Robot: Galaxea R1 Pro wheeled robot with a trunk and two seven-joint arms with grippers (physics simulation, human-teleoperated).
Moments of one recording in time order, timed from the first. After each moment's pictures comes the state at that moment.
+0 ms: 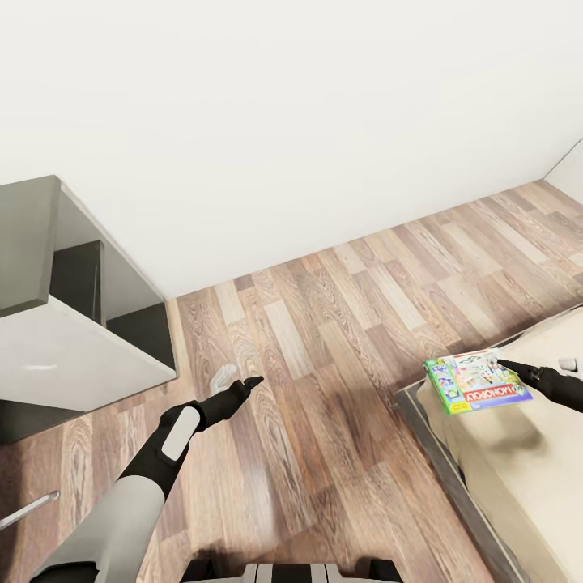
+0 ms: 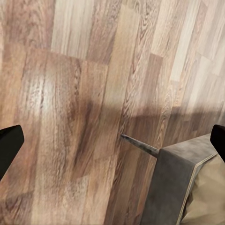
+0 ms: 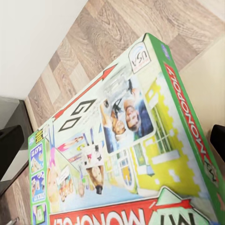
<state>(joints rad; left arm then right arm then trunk) -0.73 -0.07 0.10 -0.69 0.69 0.53 -0.25 -0.93 -0.69 -0.37 -0.31 -0.18 0.48 1.17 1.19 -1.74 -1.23</state>
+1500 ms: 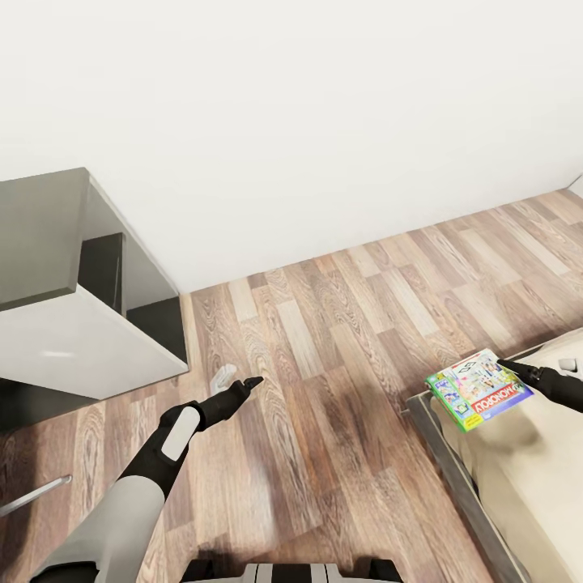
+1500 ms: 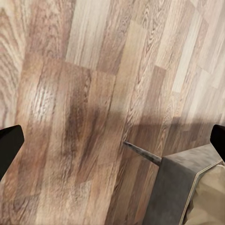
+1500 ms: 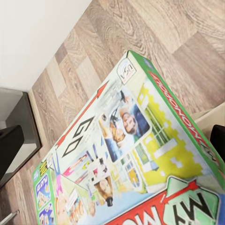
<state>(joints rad) -0.73 -0.07 0.10 -0.69 0.69 0.53 -0.25 -0.93 -0.69 -0.37 -0.31 -0.18 0.48 1.16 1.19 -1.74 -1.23</state>
